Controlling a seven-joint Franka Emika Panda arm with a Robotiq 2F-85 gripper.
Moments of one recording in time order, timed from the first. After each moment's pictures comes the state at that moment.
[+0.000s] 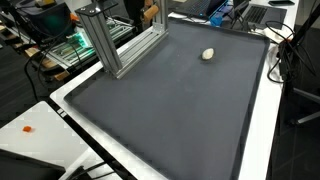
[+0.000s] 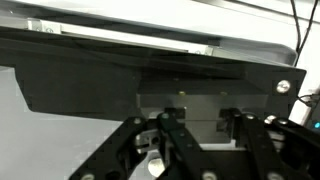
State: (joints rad) arm 0.19 -0.66 0.20 -2.56 0.14 1.90 0.08
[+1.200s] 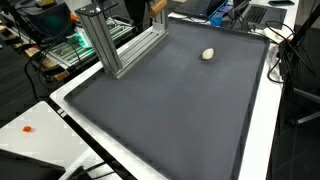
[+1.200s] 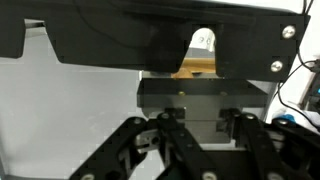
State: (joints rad) arm 0.14 -0.60 0.18 -2.44 0.11 1.90 0.08
